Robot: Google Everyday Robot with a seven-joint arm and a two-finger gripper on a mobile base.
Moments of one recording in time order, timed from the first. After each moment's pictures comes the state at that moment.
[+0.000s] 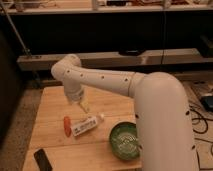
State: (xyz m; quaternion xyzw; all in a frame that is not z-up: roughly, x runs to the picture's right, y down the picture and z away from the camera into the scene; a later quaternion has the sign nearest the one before) arm -0.147 0.086 0.766 -0.34 -0.17 -0.45 0.81
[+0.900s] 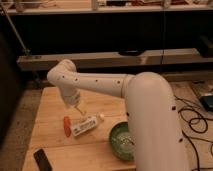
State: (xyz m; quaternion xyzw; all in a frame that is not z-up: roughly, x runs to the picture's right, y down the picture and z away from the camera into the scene) arm -0.164 0.108 0.786 -0.34 -0.16 -0.47 0.80
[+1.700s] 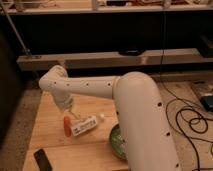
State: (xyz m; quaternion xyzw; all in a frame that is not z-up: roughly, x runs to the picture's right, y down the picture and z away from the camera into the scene) arm -0.195 0.128 0.795 -0.34 -0.16 -0.49 0.79
